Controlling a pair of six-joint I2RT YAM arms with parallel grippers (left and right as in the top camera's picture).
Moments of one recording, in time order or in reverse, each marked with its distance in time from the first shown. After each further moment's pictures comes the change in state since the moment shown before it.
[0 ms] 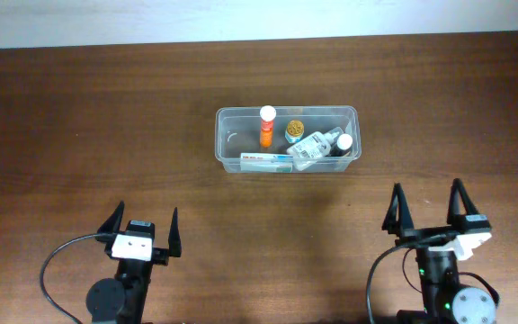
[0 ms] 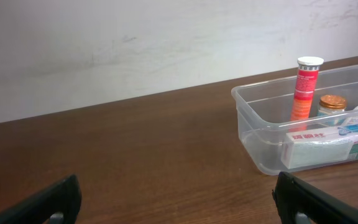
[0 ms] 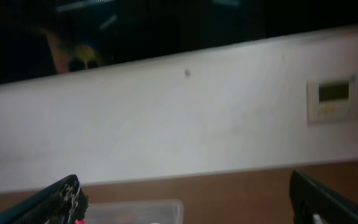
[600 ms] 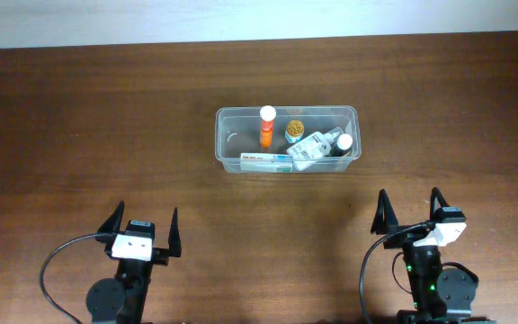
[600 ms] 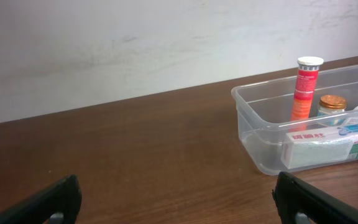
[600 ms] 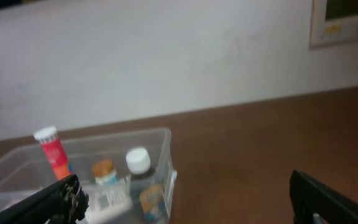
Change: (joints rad) left arm 0.000 0.000 0.000 0.000 0.000 0.000; right arm 0.000 0.000 -0.115 -0.104 0.000 0.001
